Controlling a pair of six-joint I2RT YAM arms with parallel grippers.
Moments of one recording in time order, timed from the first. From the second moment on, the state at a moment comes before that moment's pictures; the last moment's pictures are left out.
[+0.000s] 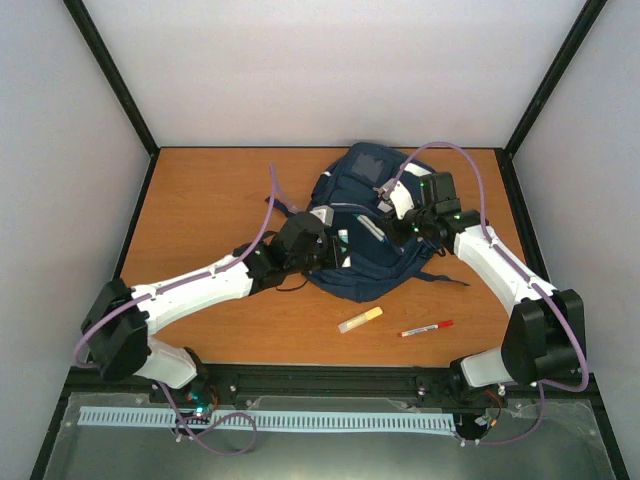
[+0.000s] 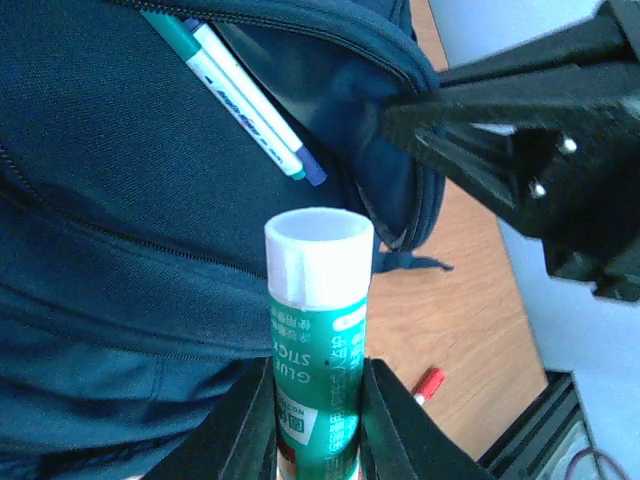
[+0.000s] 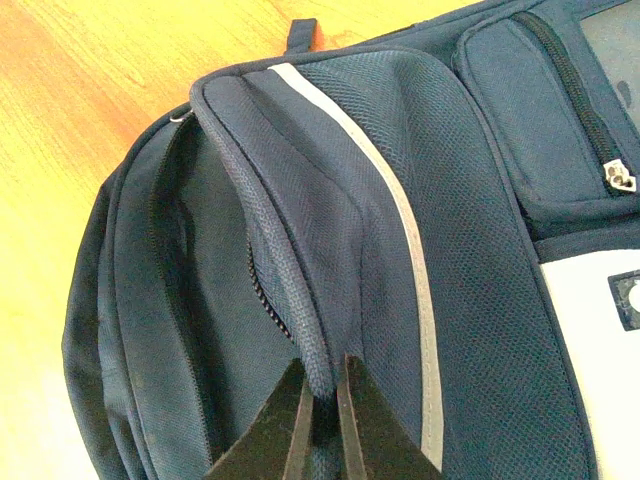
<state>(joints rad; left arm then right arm) -0.91 1.41 1.04 -0.24 0.02 -0.82 0.28 1.42 1.06 -0.45 -0.51 -0.33</state>
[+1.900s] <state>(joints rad) -0.79 1.49 1.04 0.07 0.14 -1.01 0.25 1.41 1.06 -0.44 -0.50 -0.32</state>
